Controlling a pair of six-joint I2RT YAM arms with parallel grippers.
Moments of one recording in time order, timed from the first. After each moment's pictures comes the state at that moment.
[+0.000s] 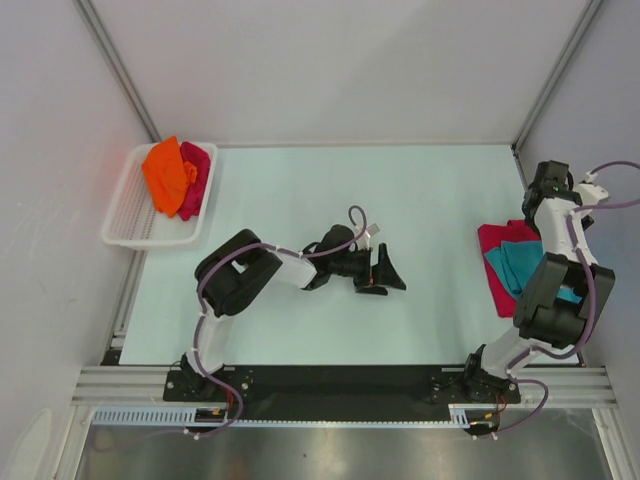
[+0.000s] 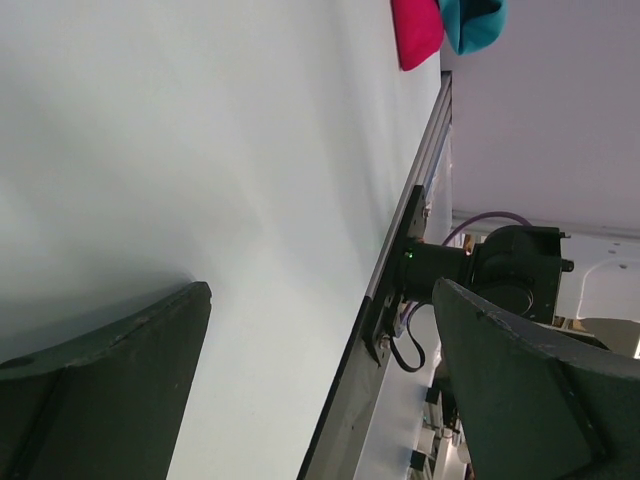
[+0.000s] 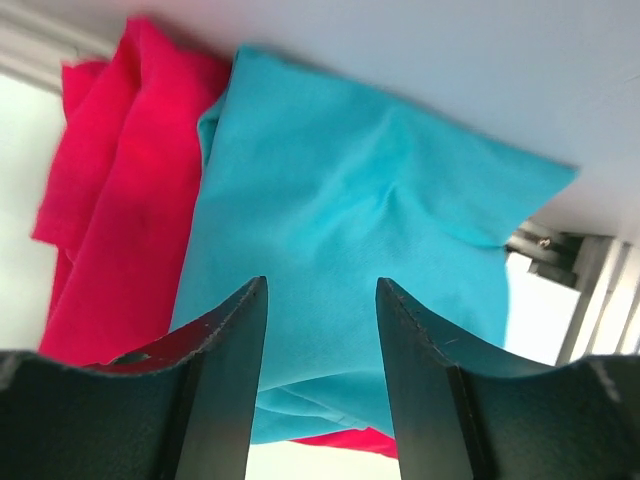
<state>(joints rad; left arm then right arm) -0.82 2.08 1.04 0.57 0.68 -0.99 -0.34 1.60 1.29 -0.73 0.72 0.59</state>
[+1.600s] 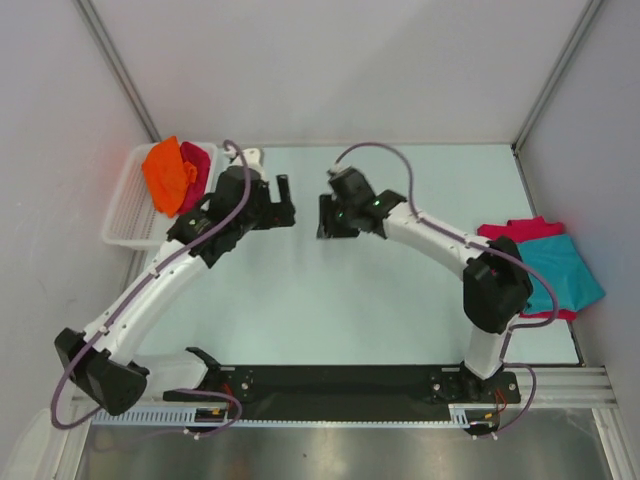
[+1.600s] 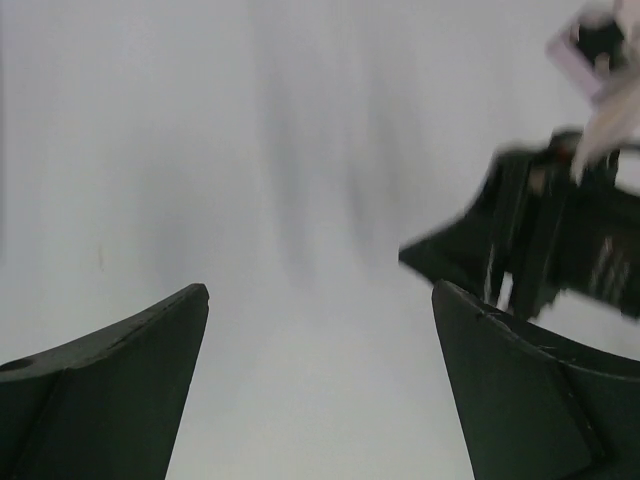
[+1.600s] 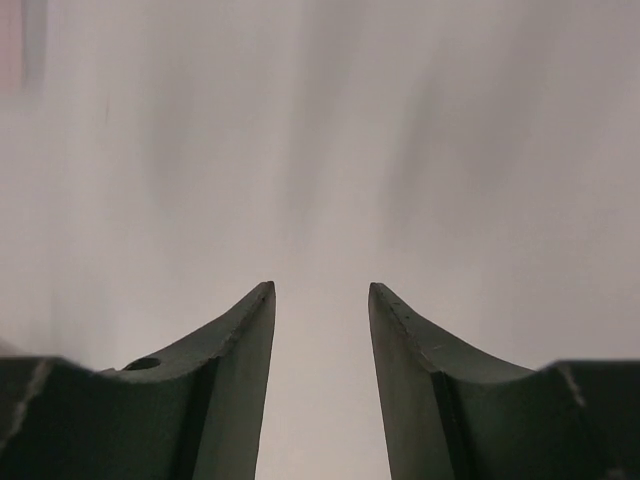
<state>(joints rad) -0.63 1.25 1.33 -0.63 -0.29 -0.42 0.67 1.79 1.55 -0.55 0.04 0.56</state>
